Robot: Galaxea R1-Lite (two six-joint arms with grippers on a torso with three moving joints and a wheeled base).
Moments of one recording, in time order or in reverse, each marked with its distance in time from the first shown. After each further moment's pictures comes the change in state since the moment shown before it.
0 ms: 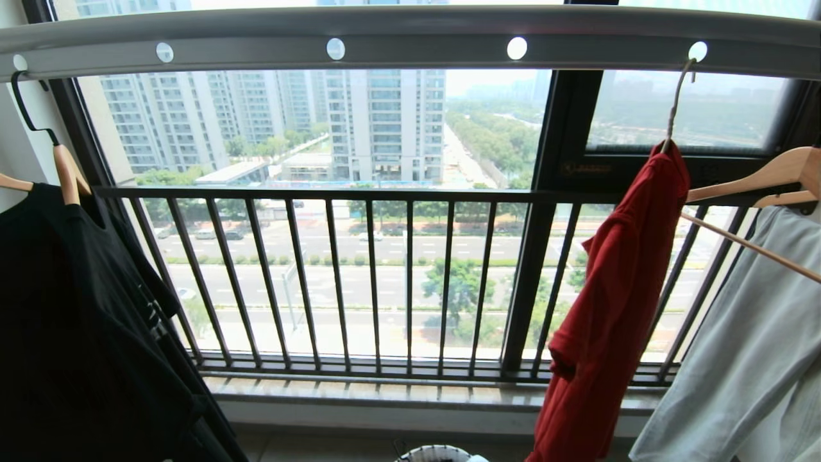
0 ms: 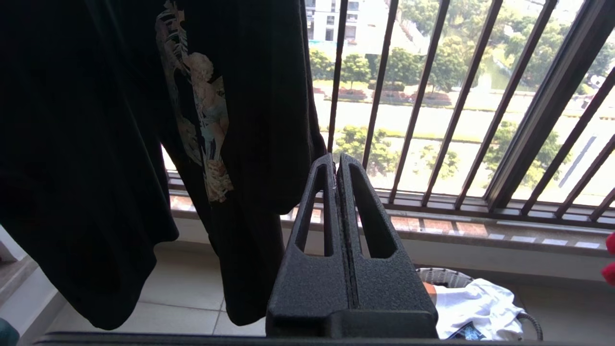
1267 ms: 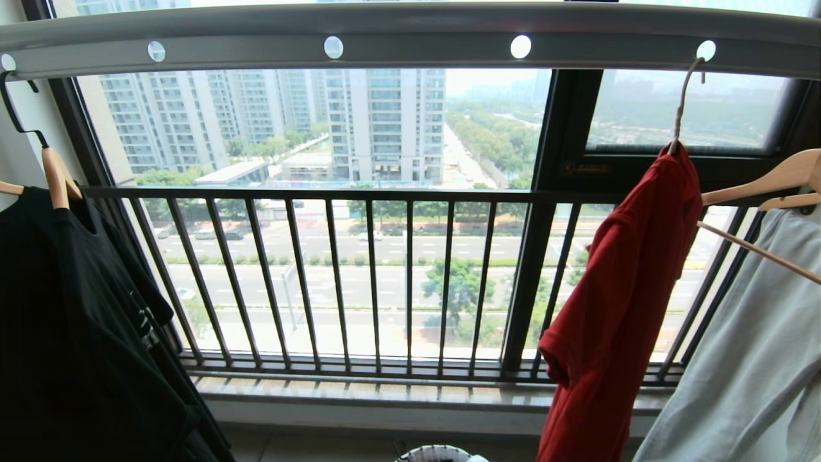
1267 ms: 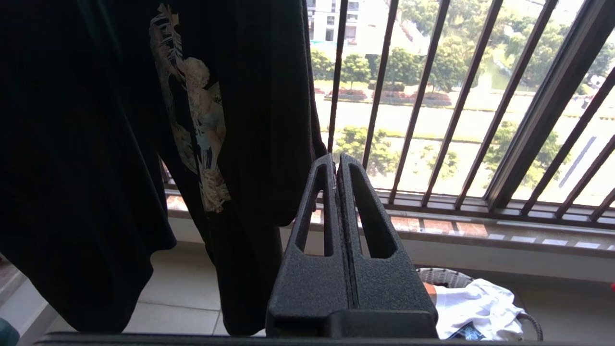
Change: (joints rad) left arm 0.000 0.000 0.000 0.000 0.000 0.000; right arm 0.000 -0.001 0.002 0.001 0.000 0.001
